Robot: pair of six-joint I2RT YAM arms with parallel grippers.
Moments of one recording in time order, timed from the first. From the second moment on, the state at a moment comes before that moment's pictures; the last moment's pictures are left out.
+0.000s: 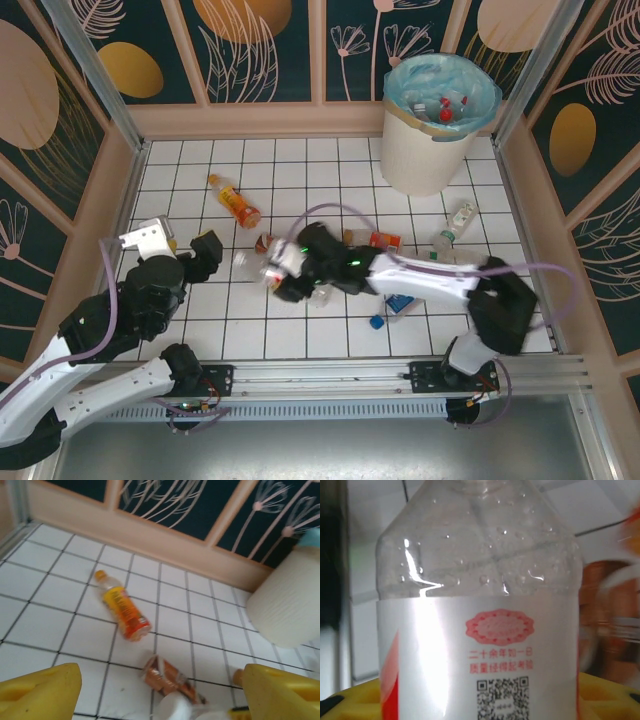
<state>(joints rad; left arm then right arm) -0.95 0.59 1.01 -0.87 -0.75 -0.76 1.01 1.49 0.97 -0.11 -0.28 -0.10</state>
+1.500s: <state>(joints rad) -0.96 1.14 1.15 -0.17 -0.01 -0.38 -0.02 1.74 1.46 0.66 -0.31 0.24</state>
